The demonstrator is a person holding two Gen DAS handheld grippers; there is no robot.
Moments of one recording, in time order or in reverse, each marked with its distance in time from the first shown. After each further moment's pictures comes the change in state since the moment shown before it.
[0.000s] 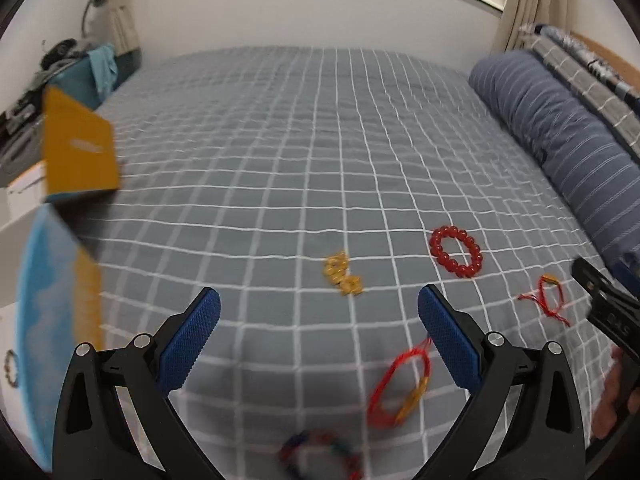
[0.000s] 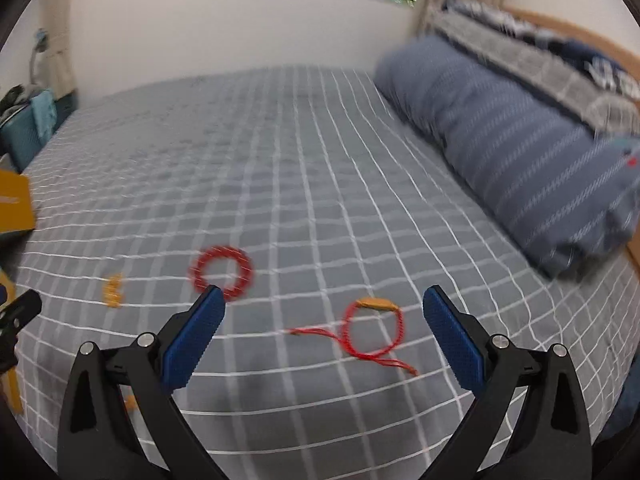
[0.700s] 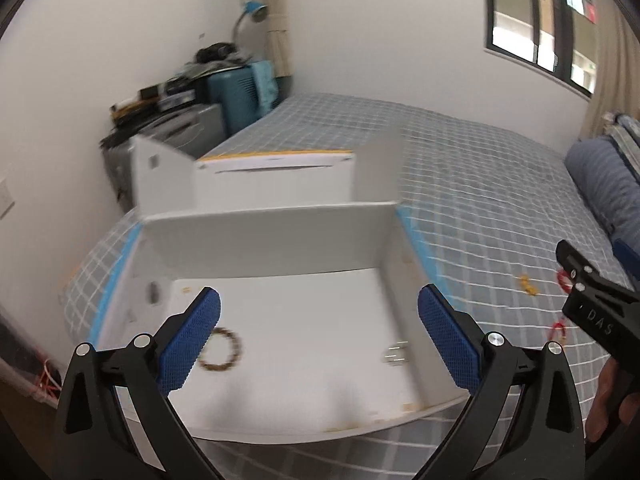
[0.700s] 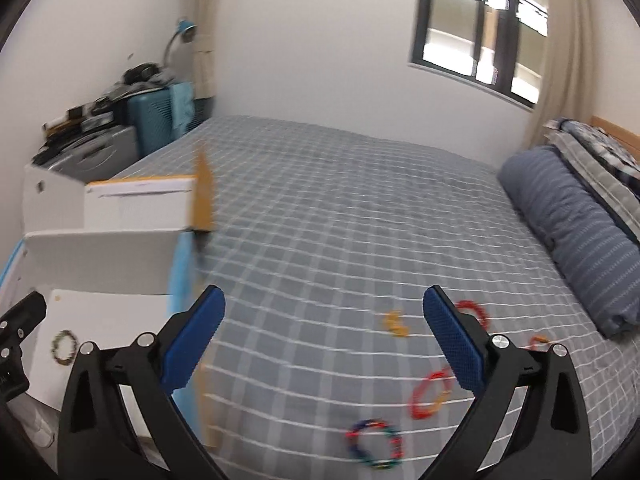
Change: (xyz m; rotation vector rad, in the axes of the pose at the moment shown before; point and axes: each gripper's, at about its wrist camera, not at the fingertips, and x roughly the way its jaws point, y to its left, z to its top) left arm -0.196 0.250 -0.068 -0.183 -0.186 0.274; right arm -0.181 0.283 -0.025 -0.228 -0.275 0.219
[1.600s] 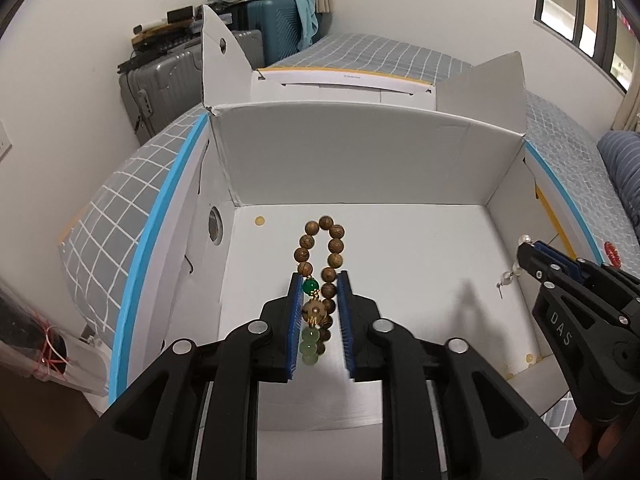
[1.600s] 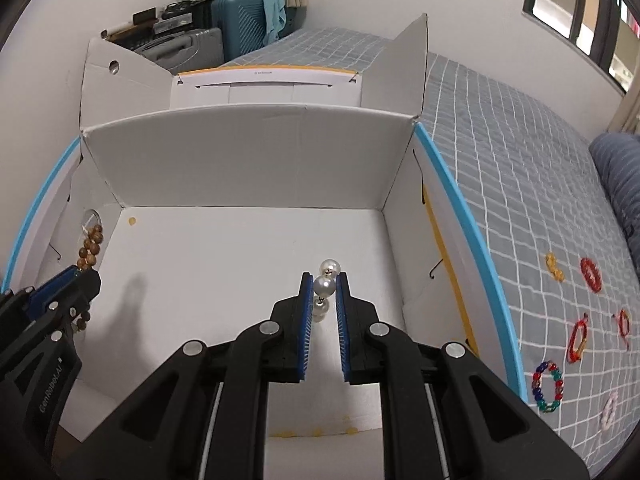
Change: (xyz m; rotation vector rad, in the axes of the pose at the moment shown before) left arm 0.067 0.146 -0.051 -0.077 0.201 0.043; right arm 0.031 0.237 -0.049 -0.150 0.298 0.223
